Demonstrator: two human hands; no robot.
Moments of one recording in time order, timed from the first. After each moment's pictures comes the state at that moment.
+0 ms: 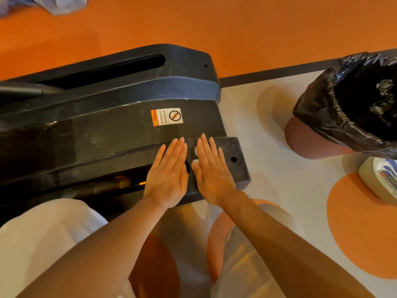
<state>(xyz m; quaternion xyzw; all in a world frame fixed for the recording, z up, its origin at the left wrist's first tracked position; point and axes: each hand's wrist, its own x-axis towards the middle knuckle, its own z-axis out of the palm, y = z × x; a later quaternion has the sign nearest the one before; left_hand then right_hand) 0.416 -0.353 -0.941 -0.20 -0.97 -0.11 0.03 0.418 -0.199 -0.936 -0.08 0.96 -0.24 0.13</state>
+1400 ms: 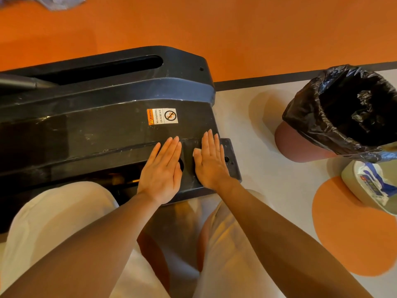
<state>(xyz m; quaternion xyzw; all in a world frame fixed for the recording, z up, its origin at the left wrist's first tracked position) 0.416 -0.355 -0.942 -0.20 -0.97 -0.12 0.01 0.393 -0.191 -0.940 0.03 0.95 -0.24 0.18</state>
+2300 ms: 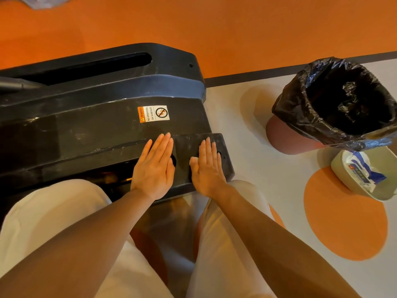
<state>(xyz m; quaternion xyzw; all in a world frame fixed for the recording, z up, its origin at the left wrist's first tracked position) 0.417 -0.355 -0.942 -0.20 -0.97 -0.12 0.02 0.429 -0.187 -0.936 0.06 0.95 -0.24 0.20</state>
